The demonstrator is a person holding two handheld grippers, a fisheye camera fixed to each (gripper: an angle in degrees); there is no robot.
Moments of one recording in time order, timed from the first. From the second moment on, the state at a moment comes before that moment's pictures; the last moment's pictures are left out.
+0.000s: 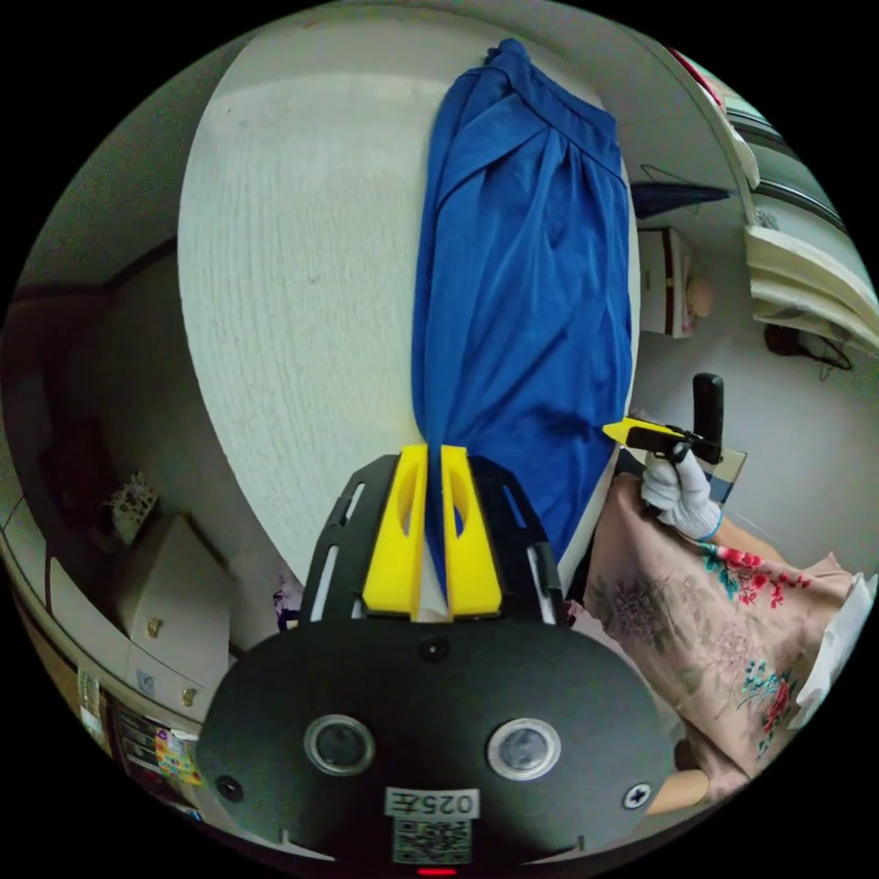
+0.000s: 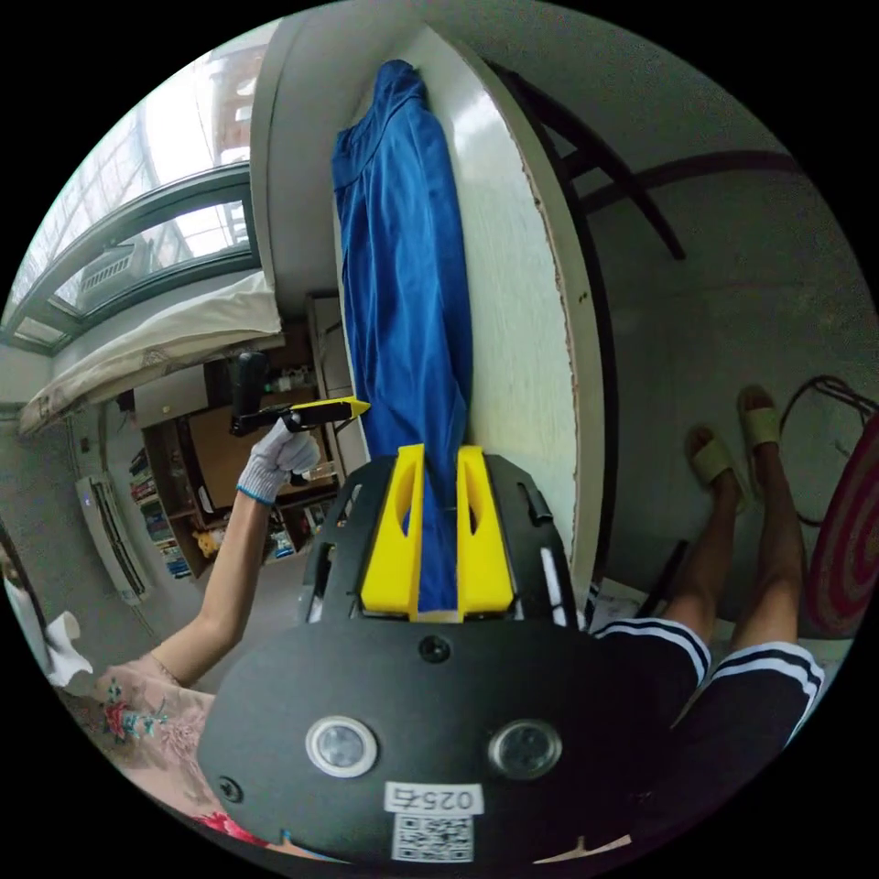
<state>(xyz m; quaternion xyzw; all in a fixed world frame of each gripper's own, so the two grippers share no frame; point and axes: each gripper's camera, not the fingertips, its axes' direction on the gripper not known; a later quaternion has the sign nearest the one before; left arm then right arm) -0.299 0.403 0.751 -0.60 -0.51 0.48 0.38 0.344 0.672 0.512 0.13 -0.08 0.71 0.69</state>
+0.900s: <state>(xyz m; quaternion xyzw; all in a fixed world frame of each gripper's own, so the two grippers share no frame) -0.051 0.379 0.450 -0.52 0.08 0.50 0.69 0.314 0.485 0.159 0.12 -0.22 0.29 0.92</state>
